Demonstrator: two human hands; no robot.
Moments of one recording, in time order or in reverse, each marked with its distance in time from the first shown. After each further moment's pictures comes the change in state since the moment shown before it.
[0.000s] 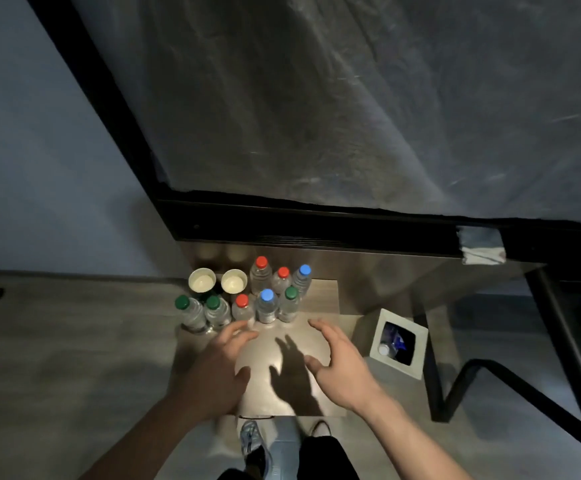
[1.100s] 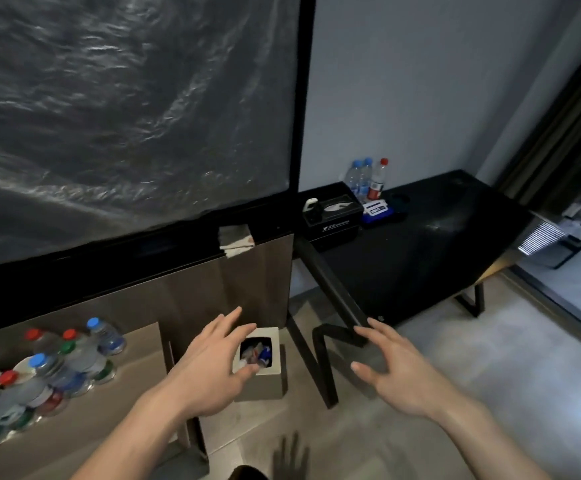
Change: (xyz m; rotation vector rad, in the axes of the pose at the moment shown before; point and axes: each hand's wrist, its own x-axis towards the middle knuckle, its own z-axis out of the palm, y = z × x) left_hand -0.085 0.440 0.255 0.463 -0.131 0.439; right_hand -0.417 0.352 -0.273 -0.029 0.374 0.255
